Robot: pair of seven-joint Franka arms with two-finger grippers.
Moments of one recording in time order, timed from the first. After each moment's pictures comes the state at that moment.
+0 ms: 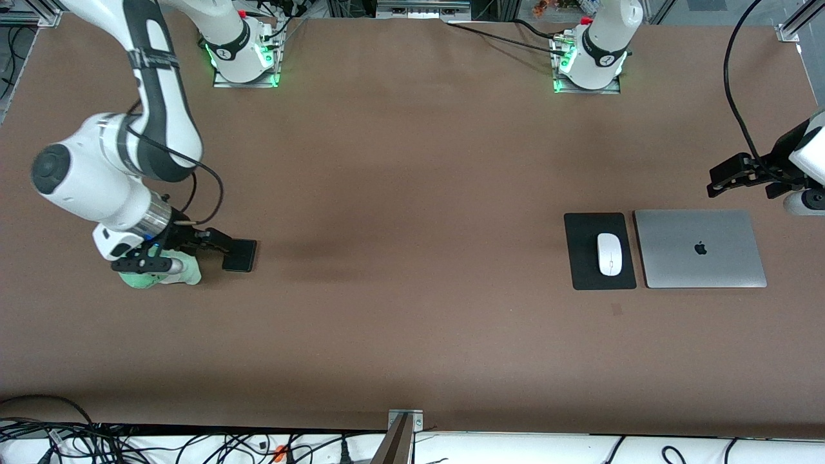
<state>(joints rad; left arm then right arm) 0.03 0.14 -0.03 -1.45 0.02 1.58 0.00 0.59 0.34 -0.55 -1.85 0.45 2.18 -0.13</state>
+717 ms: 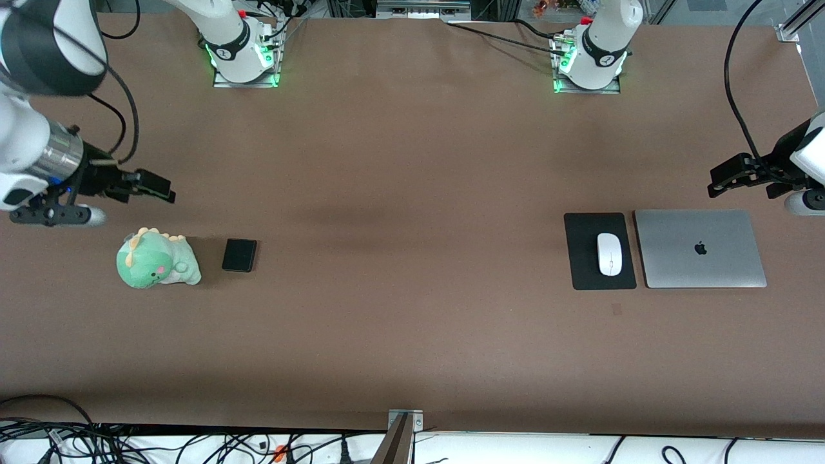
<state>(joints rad) 0.03 0.14 -0.03 -1.45 0.02 1.58 0.00 0.29 0.11 -0.24 -1.63 0.10 1.68 0.08</state>
